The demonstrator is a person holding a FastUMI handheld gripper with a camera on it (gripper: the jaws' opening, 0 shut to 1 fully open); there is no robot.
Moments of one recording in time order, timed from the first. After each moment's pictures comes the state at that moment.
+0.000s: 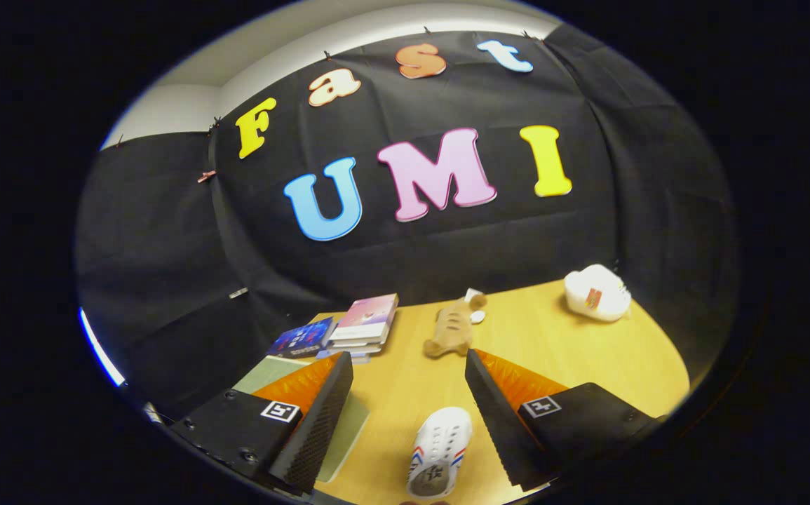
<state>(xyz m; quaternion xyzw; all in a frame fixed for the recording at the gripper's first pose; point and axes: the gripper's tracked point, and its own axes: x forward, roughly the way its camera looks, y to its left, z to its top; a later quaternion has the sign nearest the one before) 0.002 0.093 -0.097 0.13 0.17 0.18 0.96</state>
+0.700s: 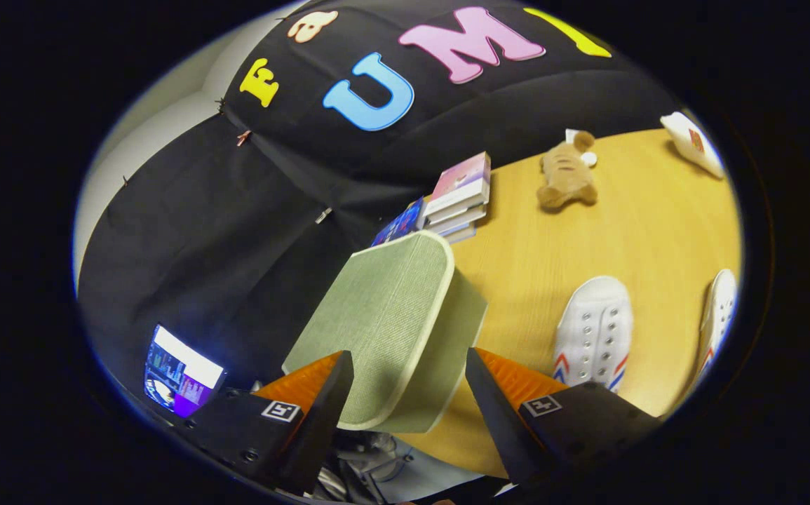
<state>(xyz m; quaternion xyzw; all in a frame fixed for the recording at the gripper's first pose) -0.073 0.221 -0.223 0.24 0.39 0.36 0.81</state>
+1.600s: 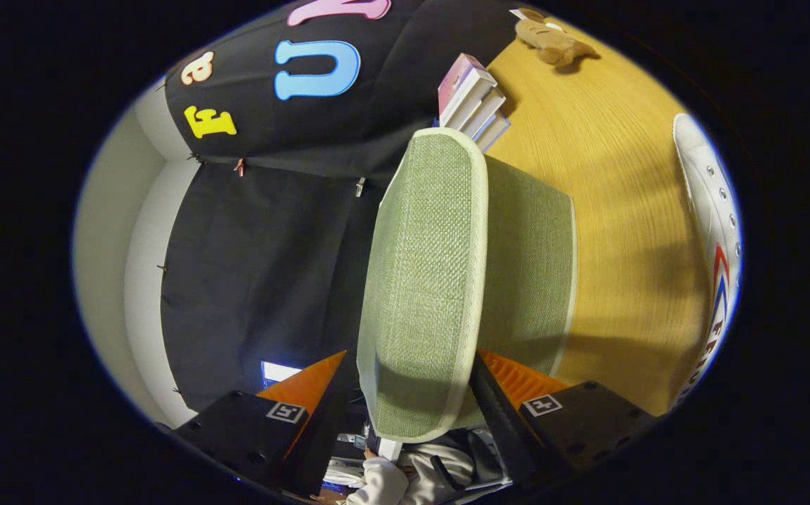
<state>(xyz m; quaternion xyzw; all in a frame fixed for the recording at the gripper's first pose) -0.097 0.297 -0.240 0.43 0.50 0.42 0.62</state>
